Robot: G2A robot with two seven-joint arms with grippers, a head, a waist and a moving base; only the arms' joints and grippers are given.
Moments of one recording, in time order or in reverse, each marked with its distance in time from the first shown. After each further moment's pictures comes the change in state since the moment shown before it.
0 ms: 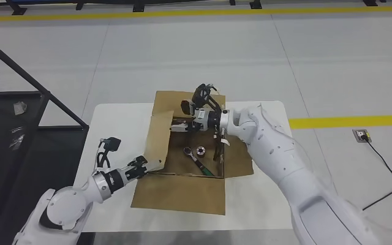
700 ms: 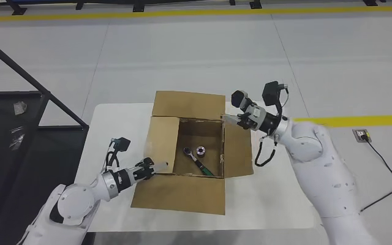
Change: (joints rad) left arm -0.056 -0.008 0.074 0.051 0.010 -0.006 -0.030; right arm -0.436 0.299 0.509 -0.696 0.194 0.184 0.364
